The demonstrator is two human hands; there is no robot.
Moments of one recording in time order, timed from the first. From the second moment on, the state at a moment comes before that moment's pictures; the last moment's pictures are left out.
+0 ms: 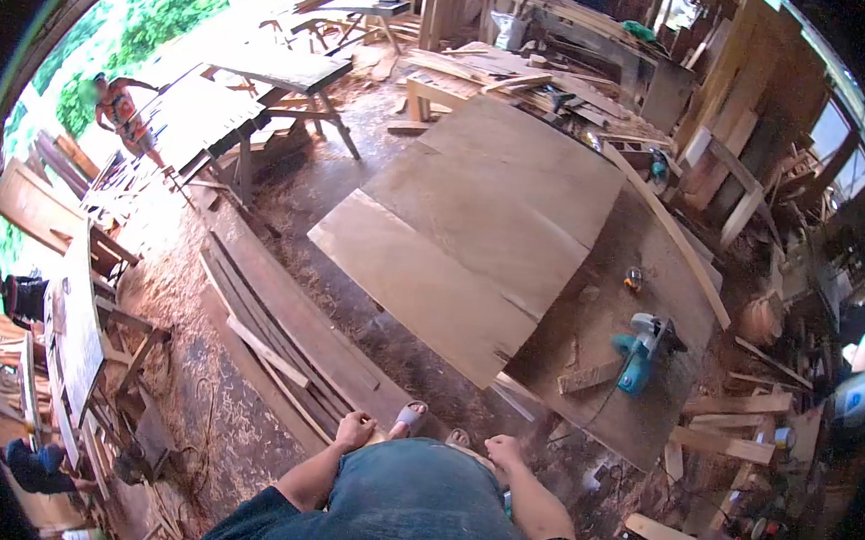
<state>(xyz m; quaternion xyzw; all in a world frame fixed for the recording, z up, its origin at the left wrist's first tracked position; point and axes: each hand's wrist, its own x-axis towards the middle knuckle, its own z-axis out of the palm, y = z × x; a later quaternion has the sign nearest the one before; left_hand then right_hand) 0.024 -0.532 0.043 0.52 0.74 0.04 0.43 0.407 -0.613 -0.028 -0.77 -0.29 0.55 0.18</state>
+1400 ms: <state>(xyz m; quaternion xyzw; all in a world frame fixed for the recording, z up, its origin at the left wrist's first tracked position) -0.024 -0.540 0.011 0.49 0.71 0.01 0.51 0.384 -0.588 -0.032 -0.75 -0.28 0.58 0.16</state>
